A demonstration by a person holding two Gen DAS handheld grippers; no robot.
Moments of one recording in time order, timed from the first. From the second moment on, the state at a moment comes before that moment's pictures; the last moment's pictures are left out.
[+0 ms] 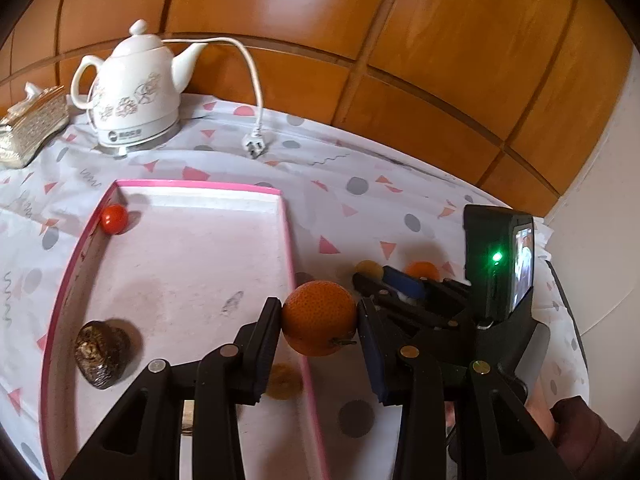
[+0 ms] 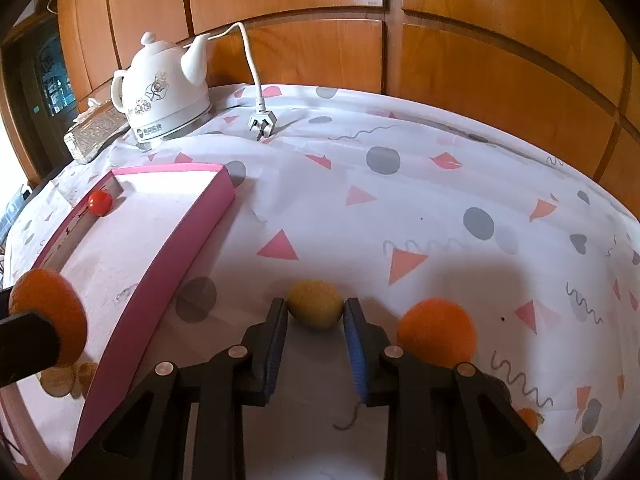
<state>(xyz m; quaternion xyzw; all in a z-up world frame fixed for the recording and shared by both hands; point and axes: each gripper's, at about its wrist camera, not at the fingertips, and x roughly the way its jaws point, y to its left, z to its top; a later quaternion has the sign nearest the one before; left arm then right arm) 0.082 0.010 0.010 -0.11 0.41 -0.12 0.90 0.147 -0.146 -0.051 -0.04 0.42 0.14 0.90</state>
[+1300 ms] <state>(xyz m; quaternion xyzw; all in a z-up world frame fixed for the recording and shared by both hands) 0.065 0.058 -0.012 -0.08 0.41 0.00 0.91 0.065 -0.142 -0.036 -0.04 0.40 0.14 0.90</state>
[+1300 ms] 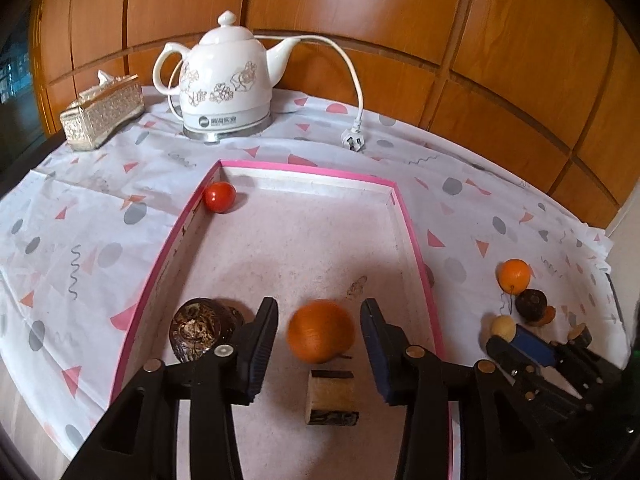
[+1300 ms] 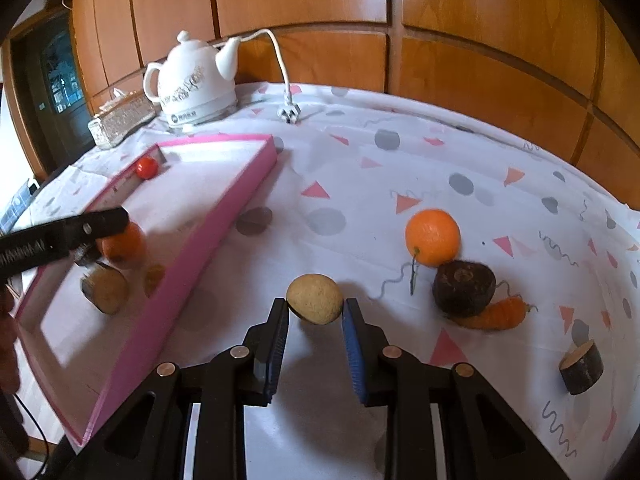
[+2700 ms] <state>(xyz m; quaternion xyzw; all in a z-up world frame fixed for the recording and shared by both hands) -0.002 0.122 0.023 -0.10 0.33 0.16 0.92 0.068 -0.030 -0.006 -0.06 0.39 0.25 0.88</state>
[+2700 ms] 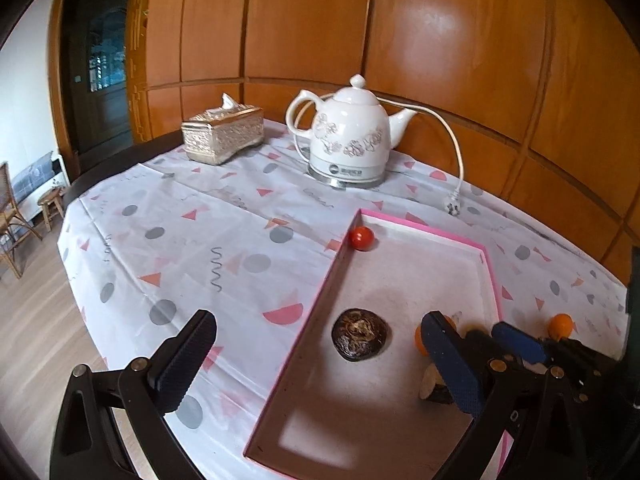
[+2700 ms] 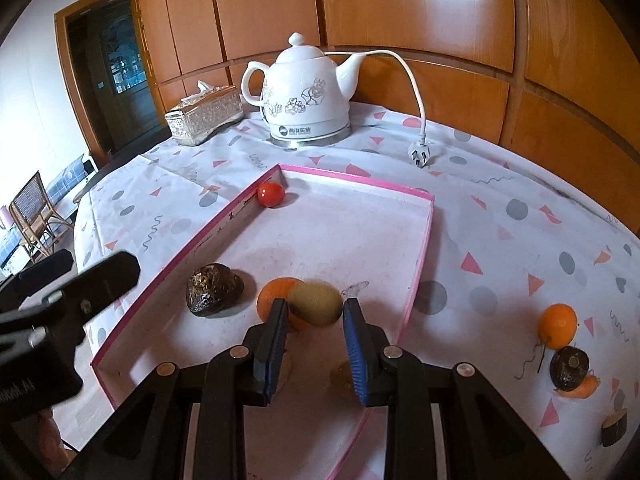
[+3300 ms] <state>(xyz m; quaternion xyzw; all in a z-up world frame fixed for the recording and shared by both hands) -0.006 0.109 0.029 -0.09 0.32 0.16 0.93 0.049 -0.062 0.003 -0.05 0.37 0.19 0.91</state>
